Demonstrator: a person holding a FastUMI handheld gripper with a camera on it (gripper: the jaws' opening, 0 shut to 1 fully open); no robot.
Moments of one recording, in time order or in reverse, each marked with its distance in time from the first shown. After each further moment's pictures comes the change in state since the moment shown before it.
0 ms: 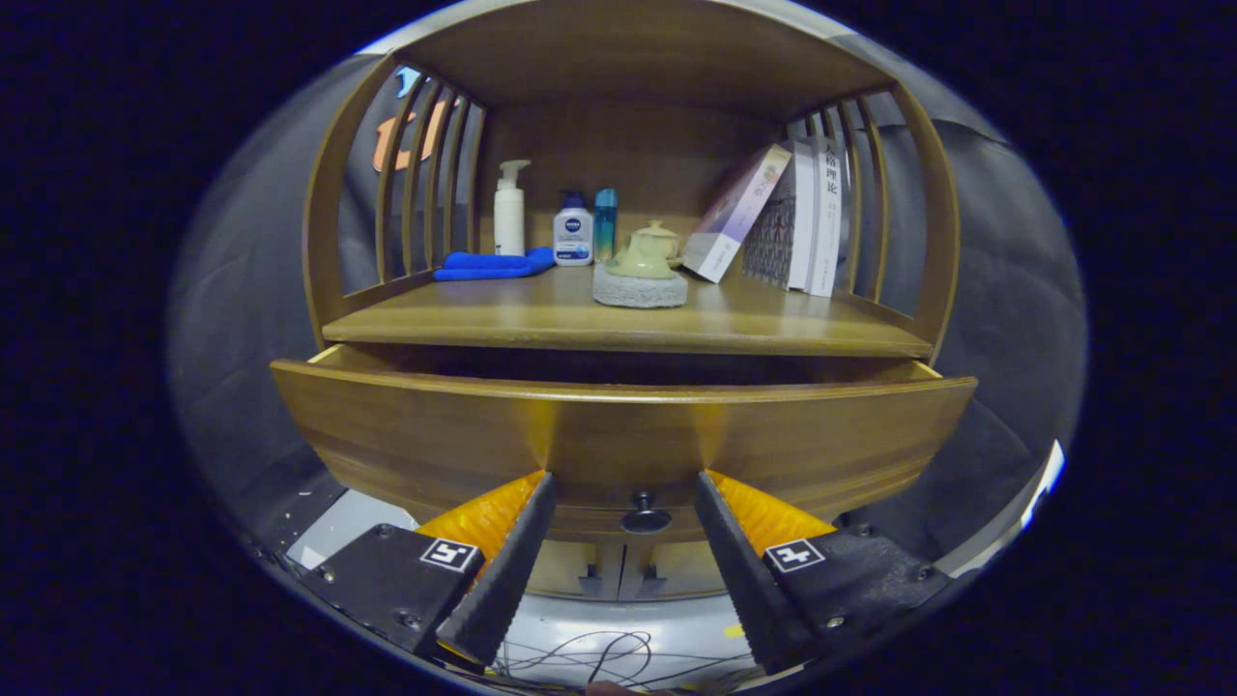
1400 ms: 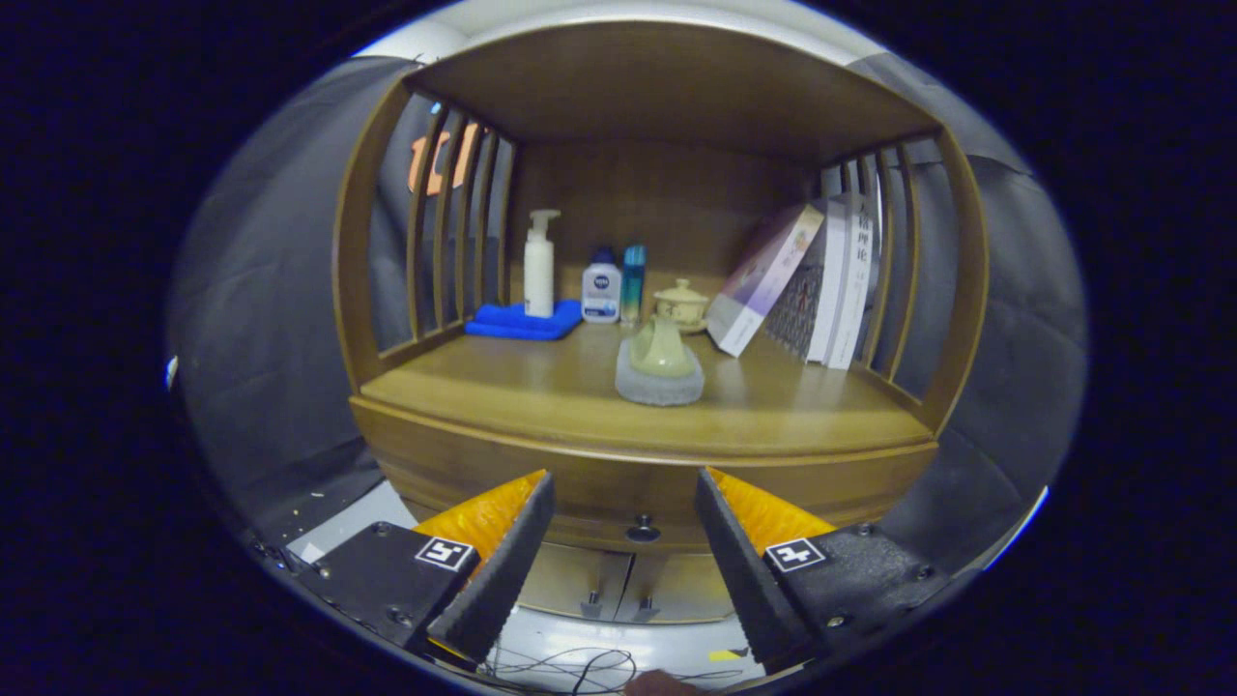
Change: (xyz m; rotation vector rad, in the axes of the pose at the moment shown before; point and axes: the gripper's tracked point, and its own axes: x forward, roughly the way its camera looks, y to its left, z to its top) arm -0.044 0.004 0.077 -0.068 -0.131 0.105
